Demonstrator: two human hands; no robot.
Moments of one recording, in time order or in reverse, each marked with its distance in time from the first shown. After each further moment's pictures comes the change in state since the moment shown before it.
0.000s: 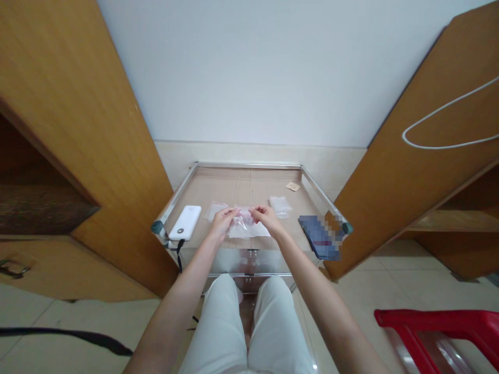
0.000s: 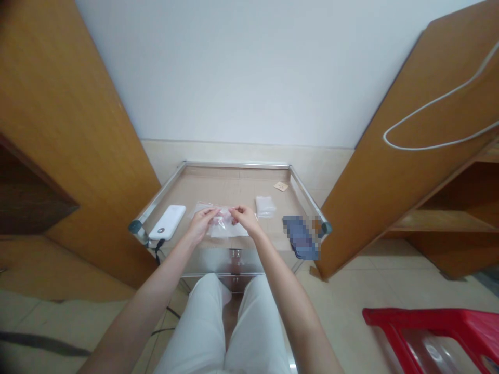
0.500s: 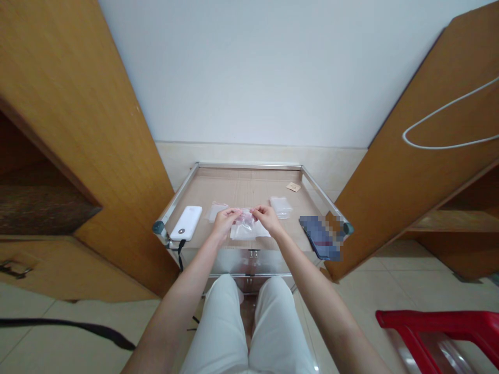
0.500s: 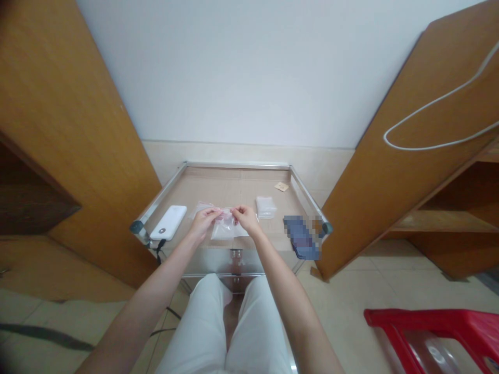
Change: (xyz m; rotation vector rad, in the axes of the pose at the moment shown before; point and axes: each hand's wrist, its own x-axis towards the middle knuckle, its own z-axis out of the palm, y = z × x) left_hand 0.003 -0.001 0.003 0.055 0.027 0.042; right_hand 0.005 0.006 0.000 -0.053 0.050 -0.053
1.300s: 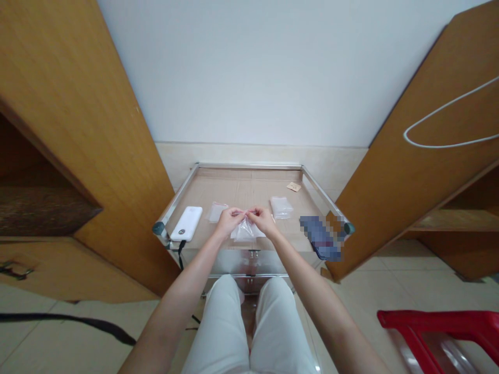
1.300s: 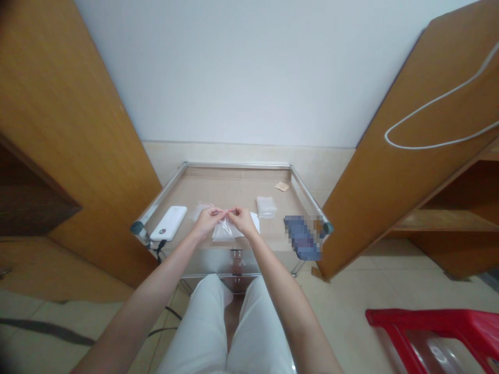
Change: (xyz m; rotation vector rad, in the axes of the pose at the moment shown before) left_hand 0.003 0.005 0.008 0.208 -0.033 0.076; right_hand 0.003 0.014 0.010 -0.031 0.007 -0.022
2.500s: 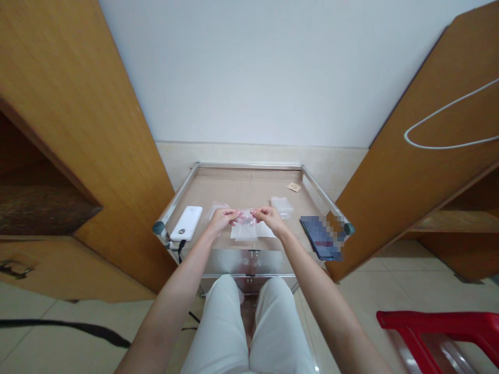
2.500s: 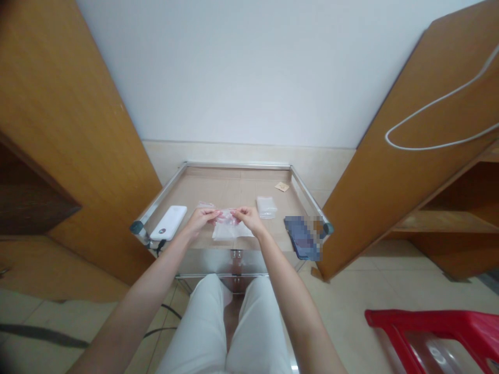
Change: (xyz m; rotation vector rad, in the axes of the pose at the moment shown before) left_hand 0.002 0.001 -0.026 -0.039 -0.172 -0.071; right_hand -0.007 -0.016 -0.021 0.096 -0.095 0.041
